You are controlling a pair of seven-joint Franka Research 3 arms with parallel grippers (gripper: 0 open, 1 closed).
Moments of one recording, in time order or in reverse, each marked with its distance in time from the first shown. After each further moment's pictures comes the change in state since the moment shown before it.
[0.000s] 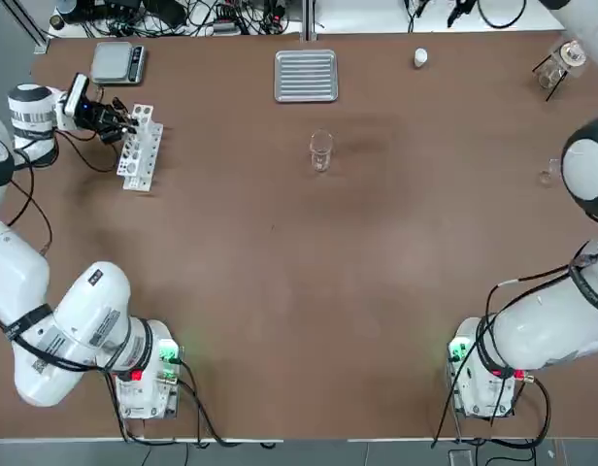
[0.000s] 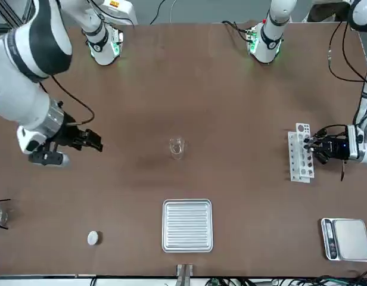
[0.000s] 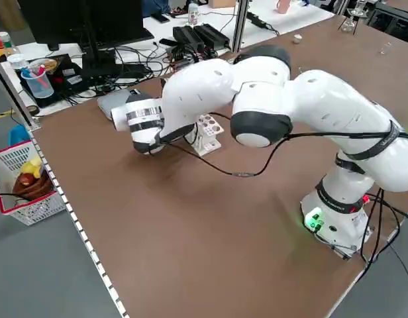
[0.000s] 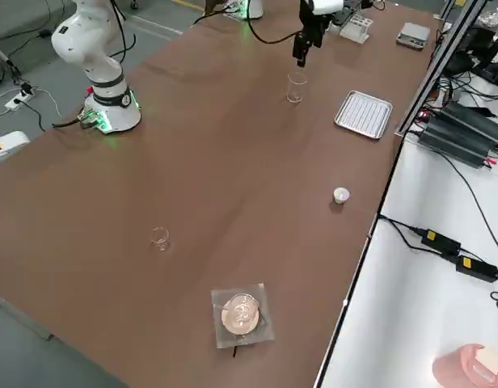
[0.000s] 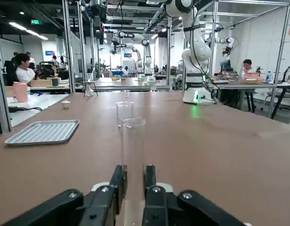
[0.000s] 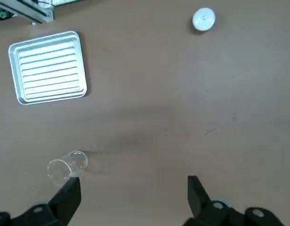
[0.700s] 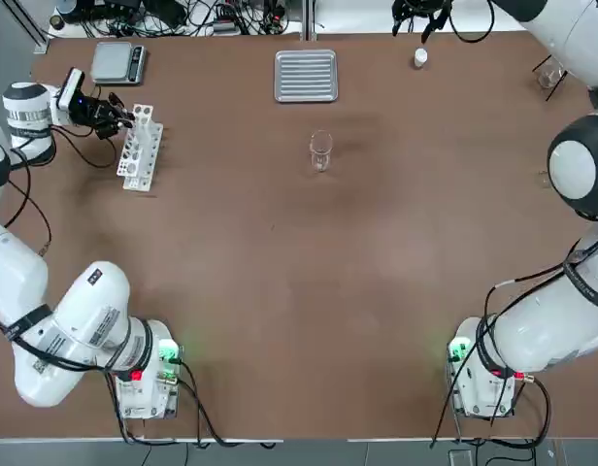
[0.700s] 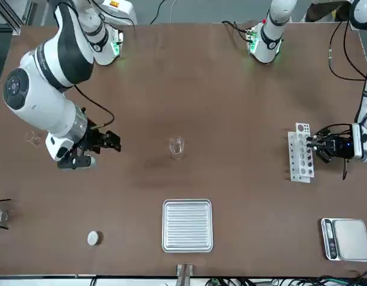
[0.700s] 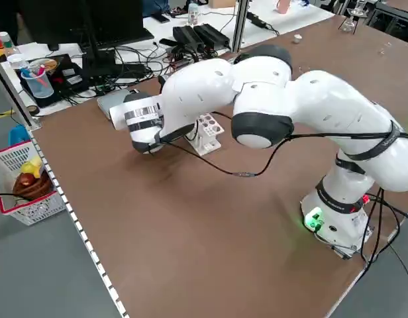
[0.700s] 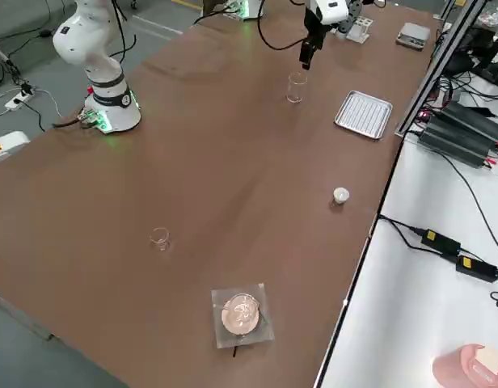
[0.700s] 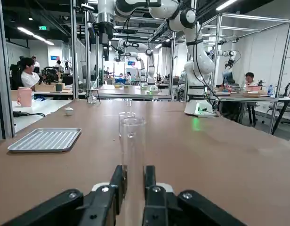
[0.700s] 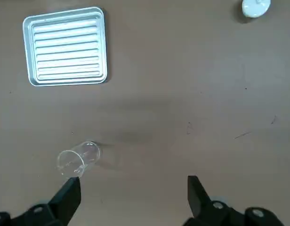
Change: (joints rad) left arm 0.017 -0.013 -0.014 0.003 -0.039 -0.035 -0.067; right arm 0.064 0.070 0.036 -0.017 0.031 0.075 0.011
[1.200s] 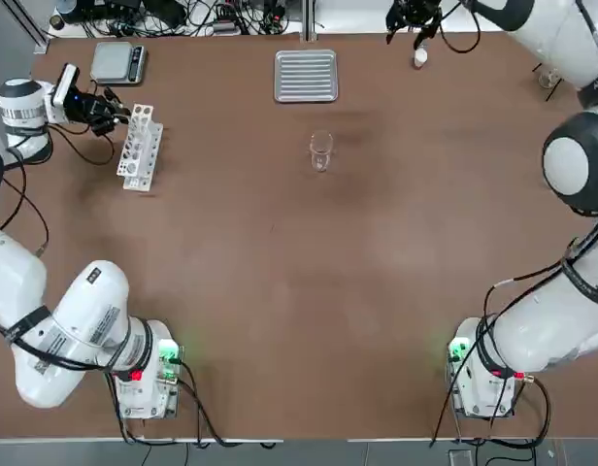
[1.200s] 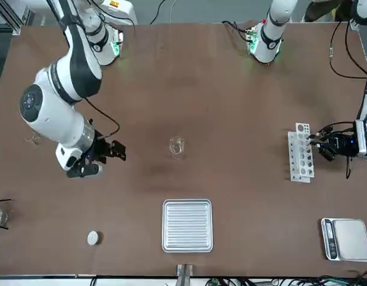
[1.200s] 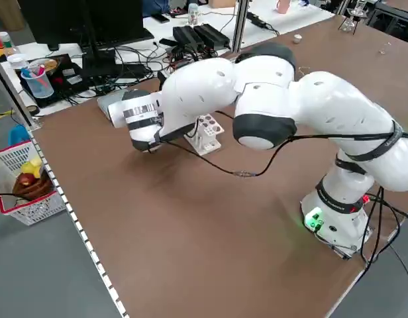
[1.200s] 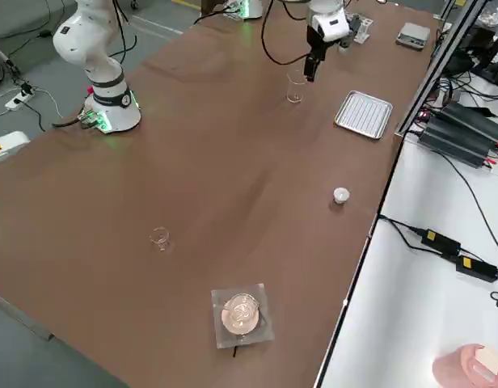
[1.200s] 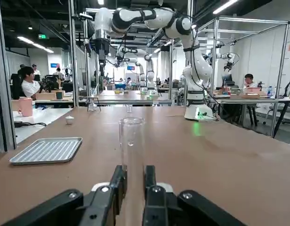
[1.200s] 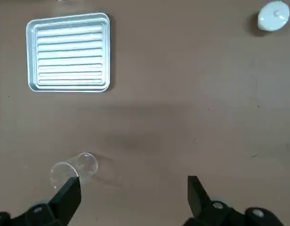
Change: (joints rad) left arm 0.037 -0.011 -0.044 -0.016 0.000 -0.013 0.000; right arm 0.001 0.018 0.005 -0.056 0.006 0.098 -0.083
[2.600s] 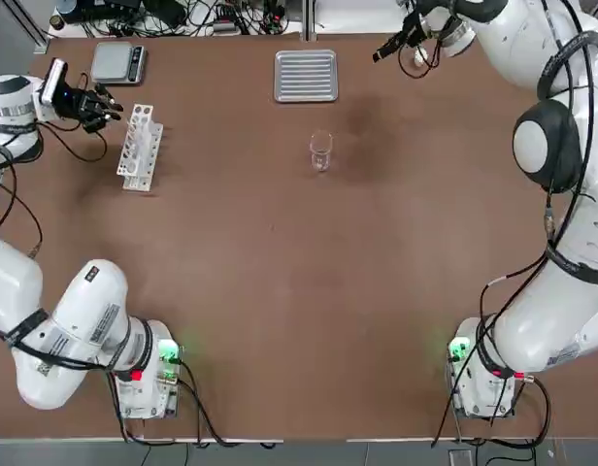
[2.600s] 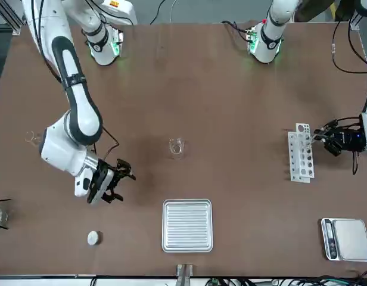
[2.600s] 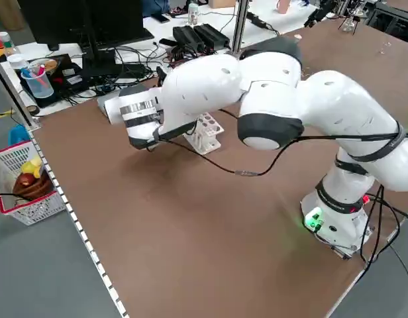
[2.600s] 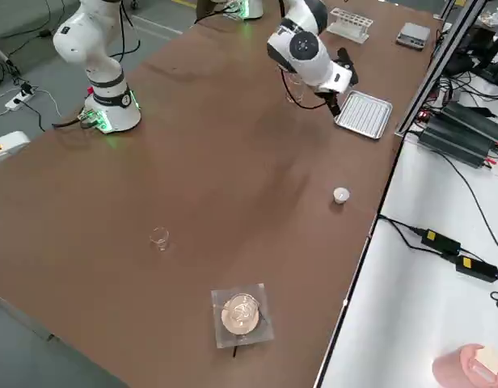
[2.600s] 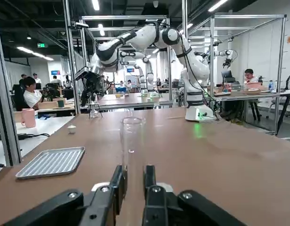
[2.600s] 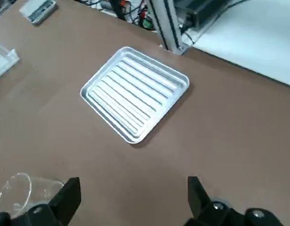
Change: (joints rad) left arm 0.063 -0.042 -0.050 -0.028 0.004 -0.018 0.034; right arm 0.006 0.214 -0.050 -0.068 0.611 0.432 -1.133
